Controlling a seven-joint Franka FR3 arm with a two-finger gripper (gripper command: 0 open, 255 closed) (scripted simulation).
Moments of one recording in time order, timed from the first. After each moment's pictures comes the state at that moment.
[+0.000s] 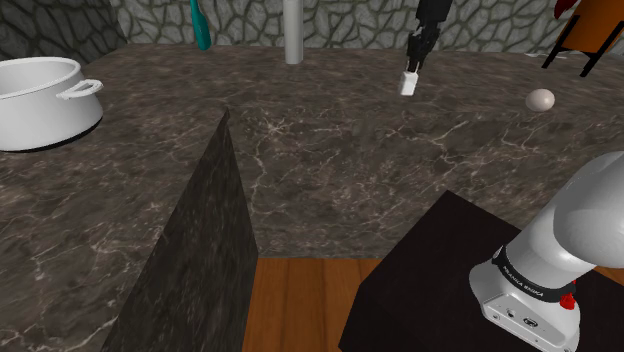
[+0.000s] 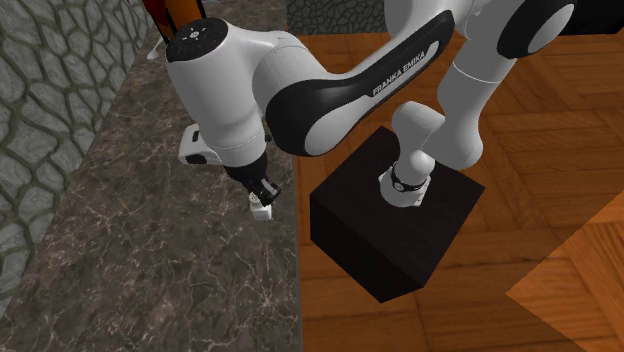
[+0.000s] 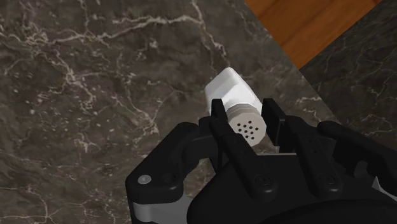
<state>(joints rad) -0.07 -0.18 -0.30 -1.97 -0.03 1.80 -0.40</state>
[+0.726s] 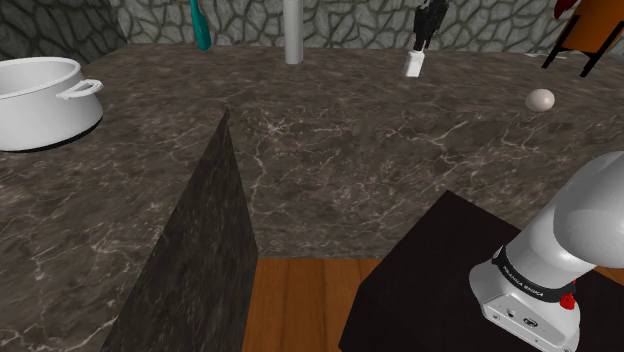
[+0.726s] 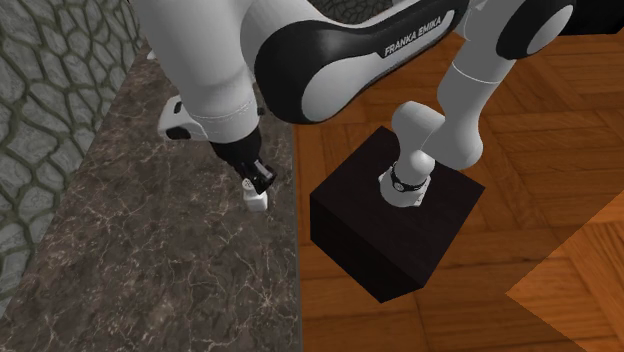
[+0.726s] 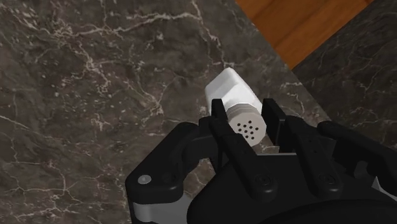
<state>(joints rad) -0.06 -0.16 -0.30 -1.82 -0.03 1.66 -0.40</state>
